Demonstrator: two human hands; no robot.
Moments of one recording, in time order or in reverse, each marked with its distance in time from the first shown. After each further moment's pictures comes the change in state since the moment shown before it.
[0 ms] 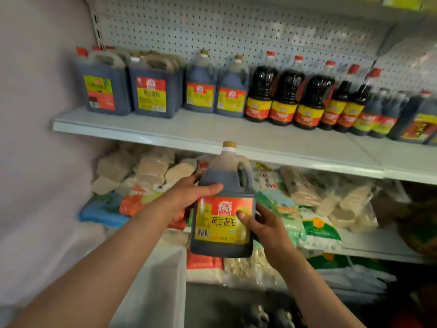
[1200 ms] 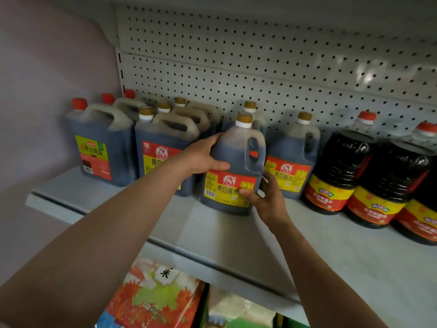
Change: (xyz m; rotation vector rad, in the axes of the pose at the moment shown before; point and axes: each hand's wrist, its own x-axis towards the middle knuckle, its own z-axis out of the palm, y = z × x) left_hand 0.347 0.204 -0.176 0.640 0.263 0.228; right_hand 0.489 -0.075 0.068 -0.213 -0.104 -0.303
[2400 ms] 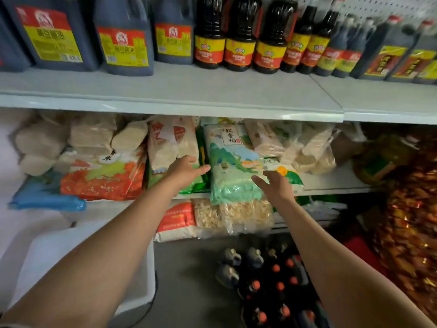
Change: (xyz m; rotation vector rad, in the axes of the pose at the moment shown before) left_hand -0.339 -0.011 0.303 -0.093 -0.273 -0.256; right_hand -0.474 0.036 -0.183 -0.615 0.375 0.621
